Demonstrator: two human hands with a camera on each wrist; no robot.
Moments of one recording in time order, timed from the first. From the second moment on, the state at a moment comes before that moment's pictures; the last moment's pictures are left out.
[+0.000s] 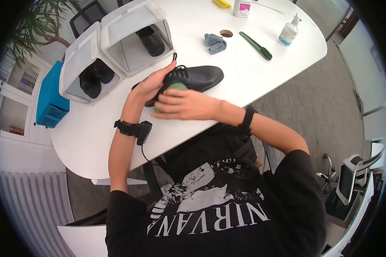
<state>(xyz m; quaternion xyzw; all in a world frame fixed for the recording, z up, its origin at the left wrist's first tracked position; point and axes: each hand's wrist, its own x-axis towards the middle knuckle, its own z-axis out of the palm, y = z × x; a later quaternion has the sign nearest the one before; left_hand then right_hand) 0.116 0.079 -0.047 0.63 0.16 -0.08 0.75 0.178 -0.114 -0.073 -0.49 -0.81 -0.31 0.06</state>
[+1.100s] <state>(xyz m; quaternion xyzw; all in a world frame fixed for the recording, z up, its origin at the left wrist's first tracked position) 0.120 0.081 -0.051 0.61 0.12 -0.09 0.78 0.202 -0.151 -0.063 -0.57 -0.78 -0.21 0.13</state>
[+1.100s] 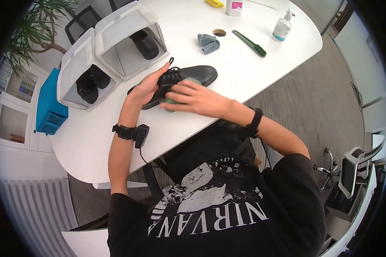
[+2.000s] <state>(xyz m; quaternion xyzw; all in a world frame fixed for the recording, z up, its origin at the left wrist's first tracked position) 0.079 0.099 -0.015 0.91 -0.10 -0.12 0.38 0.252 -0.191 -0.059 -0.72 -0.64 -0.11 0.24</state>
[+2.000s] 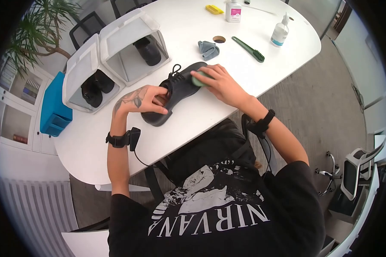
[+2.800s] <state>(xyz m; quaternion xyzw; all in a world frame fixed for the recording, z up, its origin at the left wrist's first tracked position) 0.111 0.114 -0.085 0.62 0.02 -0.17 0.76 0.241 -0.170 0.021 -0.66 -0.73 -0.04 0.19</state>
